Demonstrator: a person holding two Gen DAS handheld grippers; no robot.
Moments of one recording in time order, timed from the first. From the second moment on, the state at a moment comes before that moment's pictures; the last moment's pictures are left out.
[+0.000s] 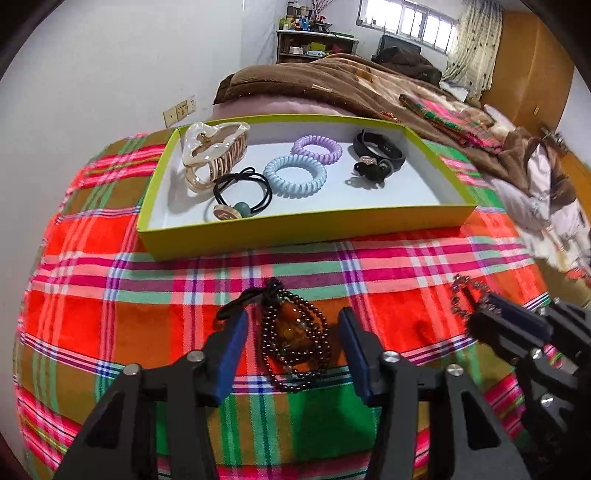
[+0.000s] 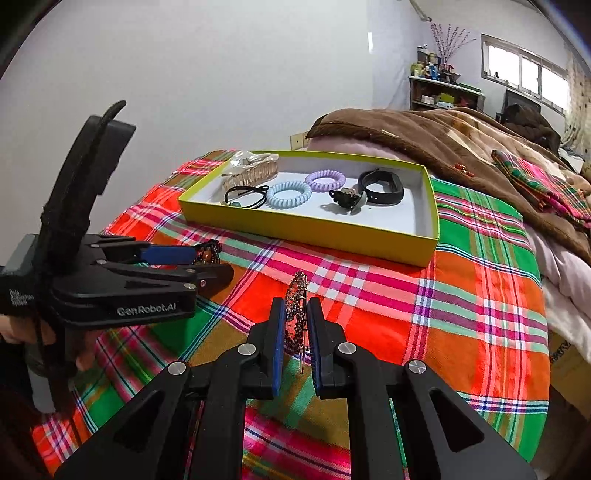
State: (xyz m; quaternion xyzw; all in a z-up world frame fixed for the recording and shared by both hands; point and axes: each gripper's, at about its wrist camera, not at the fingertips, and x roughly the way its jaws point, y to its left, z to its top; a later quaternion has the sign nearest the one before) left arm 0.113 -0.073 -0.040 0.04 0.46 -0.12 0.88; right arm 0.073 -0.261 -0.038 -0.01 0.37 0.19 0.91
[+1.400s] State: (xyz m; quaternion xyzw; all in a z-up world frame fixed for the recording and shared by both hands) left arm 0.095 -0.067 0.005 0.02 0.42 -0.14 0.90; right arm 0.065 -0.268 -0.016 0.01 0.35 0.17 0.92
